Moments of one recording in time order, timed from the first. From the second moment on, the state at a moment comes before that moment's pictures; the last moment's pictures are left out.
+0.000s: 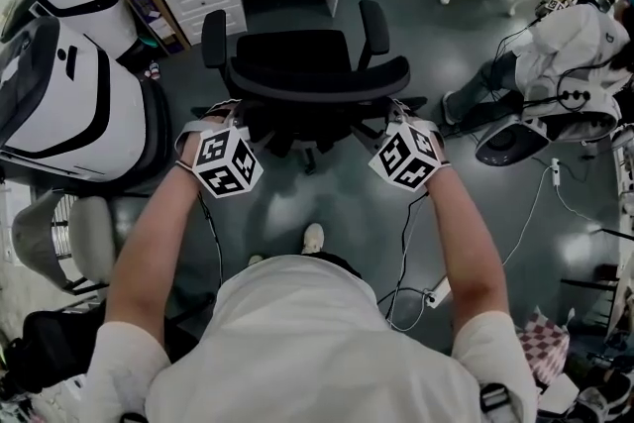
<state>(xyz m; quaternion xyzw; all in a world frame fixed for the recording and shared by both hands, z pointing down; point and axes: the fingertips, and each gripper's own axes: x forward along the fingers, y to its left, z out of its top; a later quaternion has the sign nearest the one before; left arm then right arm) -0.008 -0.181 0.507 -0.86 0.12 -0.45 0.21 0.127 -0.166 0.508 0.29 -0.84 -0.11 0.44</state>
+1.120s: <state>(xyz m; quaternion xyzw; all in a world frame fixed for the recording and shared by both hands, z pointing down) 0.038 -0.222 0.507 -0.86 0.14 -0.46 0.19 0.175 -0.210 0.507 0.29 -0.85 -0.14 0.41</state>
